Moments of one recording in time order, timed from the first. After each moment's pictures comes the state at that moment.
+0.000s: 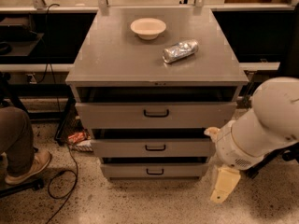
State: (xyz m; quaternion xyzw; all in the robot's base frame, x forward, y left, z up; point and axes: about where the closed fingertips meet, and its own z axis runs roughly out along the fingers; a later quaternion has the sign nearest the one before) arm 0.386 -0.154 0.753 -0.64 0.75 0.07 0.15
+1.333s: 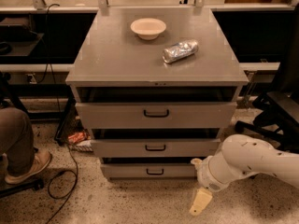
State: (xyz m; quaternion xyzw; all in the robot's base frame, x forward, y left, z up) arm 0.412 -0.144 0.551 -0.60 0.77 0.15 0.16
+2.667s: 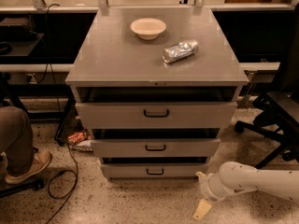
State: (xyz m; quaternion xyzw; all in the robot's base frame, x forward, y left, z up) arm 0.445 -0.195 0.375 -0.59 0.78 0.12 0.17
